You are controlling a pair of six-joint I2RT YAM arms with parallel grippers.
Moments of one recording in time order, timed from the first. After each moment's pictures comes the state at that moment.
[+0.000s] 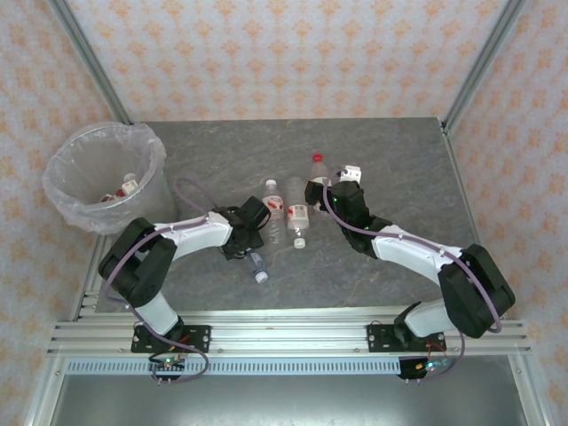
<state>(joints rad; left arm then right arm) -0.60 1.66 0.92 -0.62 -0.17 -1.08 0.61 1.39 0.74 0.21 0.35 0.52</state>
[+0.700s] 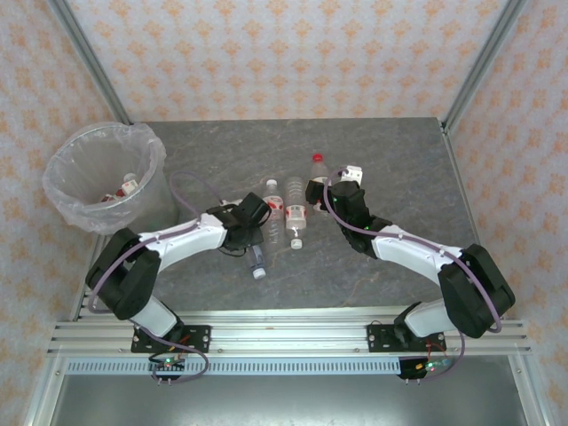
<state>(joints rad) -0.62 1.54 0.93 -0.61 -0.22 -0.98 0.61 1.39 0.74 0.21 0.37 0.54</state>
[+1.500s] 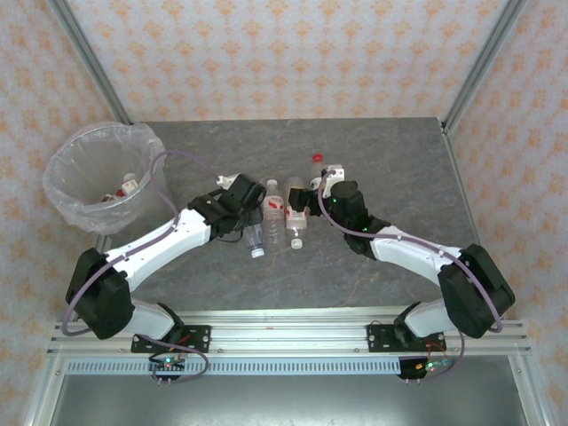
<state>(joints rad) -0.62 1.40 1.08 -0.67 -0.29 -0.85 0.64 1.39 0.74 0.30 0.05 0.44</state>
